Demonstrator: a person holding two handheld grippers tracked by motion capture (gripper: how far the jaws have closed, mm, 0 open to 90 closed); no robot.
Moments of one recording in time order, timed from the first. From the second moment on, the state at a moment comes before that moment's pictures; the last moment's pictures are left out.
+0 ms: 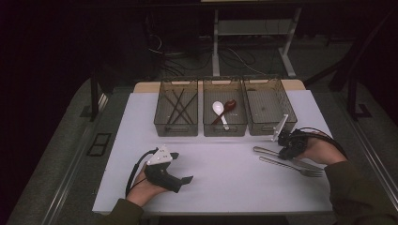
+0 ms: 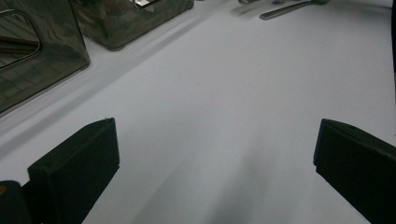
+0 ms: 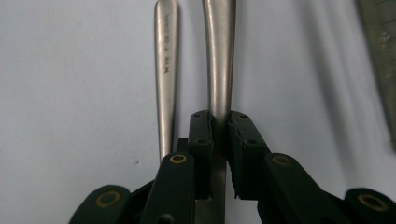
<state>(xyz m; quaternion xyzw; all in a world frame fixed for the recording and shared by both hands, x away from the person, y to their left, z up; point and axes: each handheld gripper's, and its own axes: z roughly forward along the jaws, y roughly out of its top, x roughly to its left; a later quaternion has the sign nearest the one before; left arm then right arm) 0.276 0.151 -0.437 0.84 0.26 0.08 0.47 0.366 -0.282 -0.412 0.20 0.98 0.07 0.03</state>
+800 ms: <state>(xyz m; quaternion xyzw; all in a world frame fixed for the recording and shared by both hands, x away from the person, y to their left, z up) 0.276 0.151 -0.437 0.84 0.26 0.08 0.47 0.361 -0.311 -0.365 0.29 0.91 0.28 0.10</state>
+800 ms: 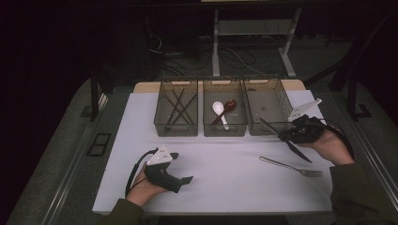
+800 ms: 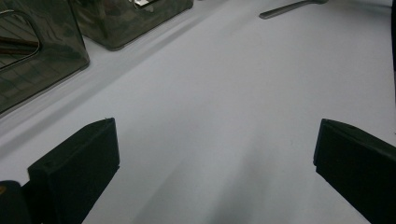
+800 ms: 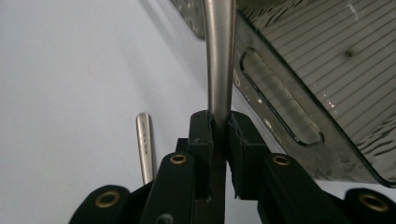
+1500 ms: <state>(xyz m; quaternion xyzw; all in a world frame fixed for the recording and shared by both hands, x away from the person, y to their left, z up) 0.276 0.152 -0.437 0.83 0.27 0.08 0.48 0.361 -0.335 -0.345 0.36 0.82 0.42 0.15</state>
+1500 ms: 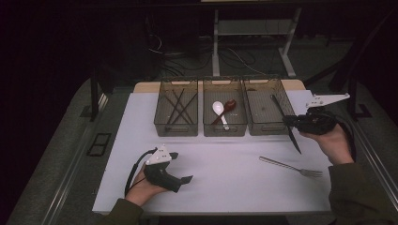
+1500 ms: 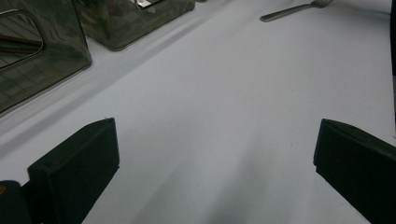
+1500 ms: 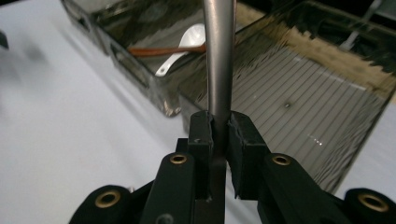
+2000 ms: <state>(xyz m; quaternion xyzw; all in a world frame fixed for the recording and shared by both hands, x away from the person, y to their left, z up) 0.276 0.152 -0.437 0.84 0.27 0.08 0.47 0.383 -0.338 -0.308 0.38 0.78 0.45 0.19</state>
